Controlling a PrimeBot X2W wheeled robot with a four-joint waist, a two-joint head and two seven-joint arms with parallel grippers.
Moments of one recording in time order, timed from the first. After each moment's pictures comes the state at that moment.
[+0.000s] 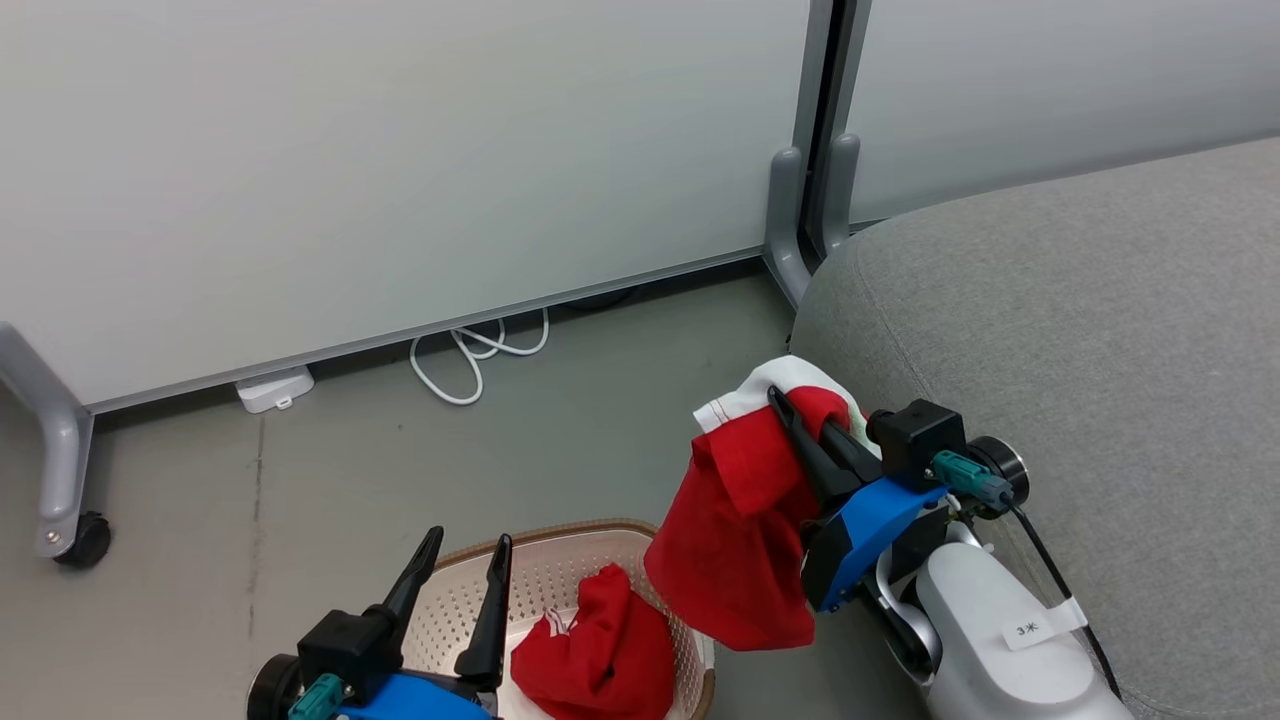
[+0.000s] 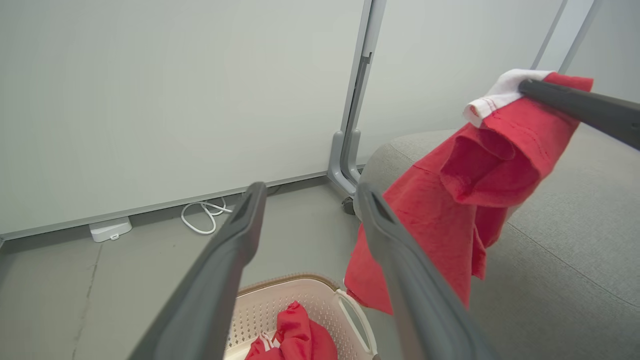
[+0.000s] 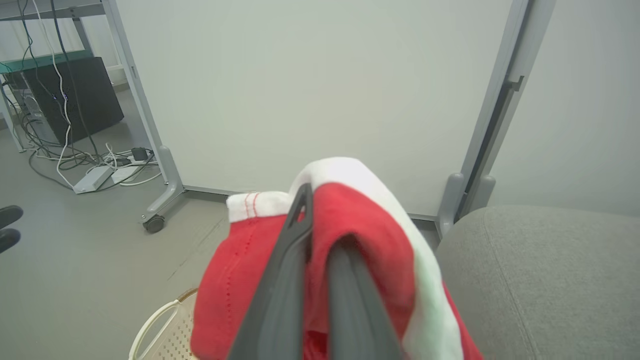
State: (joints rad) left arm -0.04 0.14 -0.31 0.32 -0.34 -0.12 -0.26; right arm -0.51 -0.05 0.39 0.68 0.22 0.13 -0.23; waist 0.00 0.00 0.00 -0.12
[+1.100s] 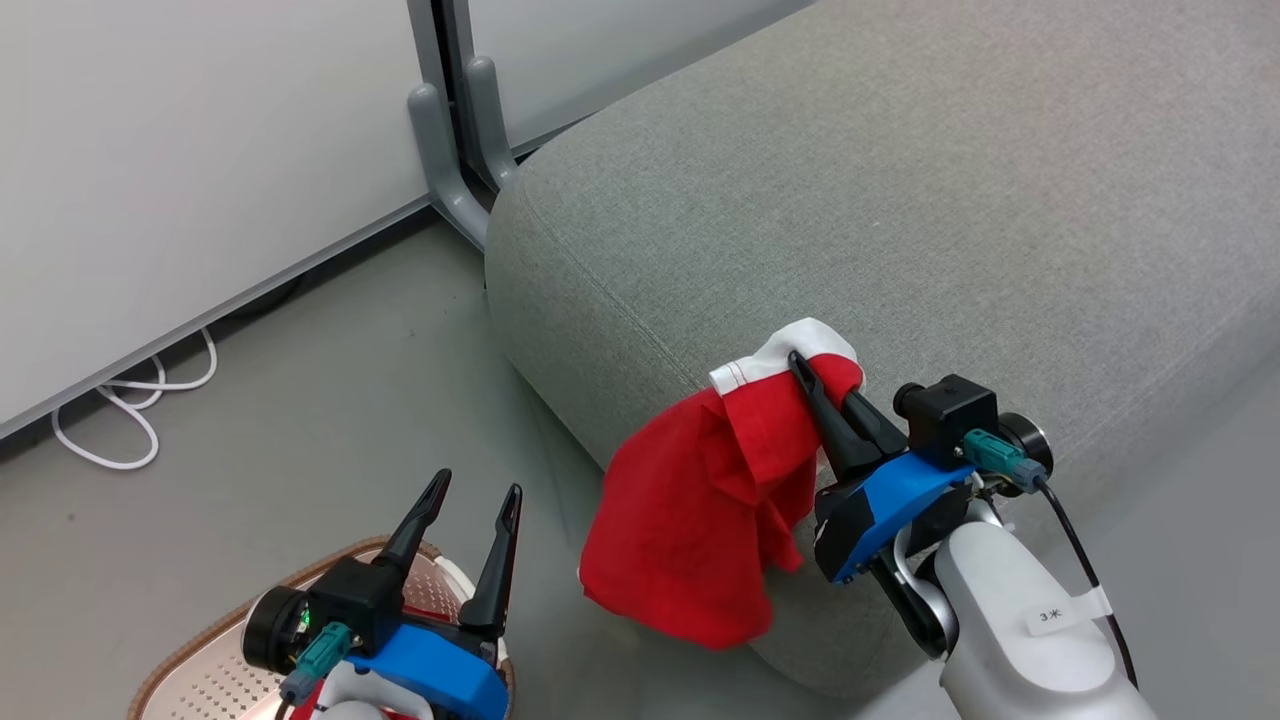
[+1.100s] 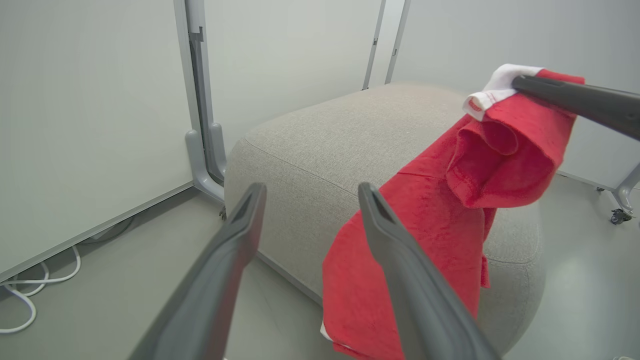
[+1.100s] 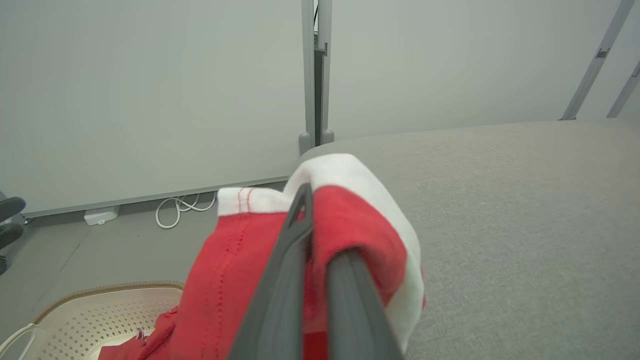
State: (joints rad) left arm -0.13 0.16 -0.33 0.32 -0.28 -0.13 -0.26; right arm -0.51 -0.05 0.33 0.61 0.21 0.13 -0.22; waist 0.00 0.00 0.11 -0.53
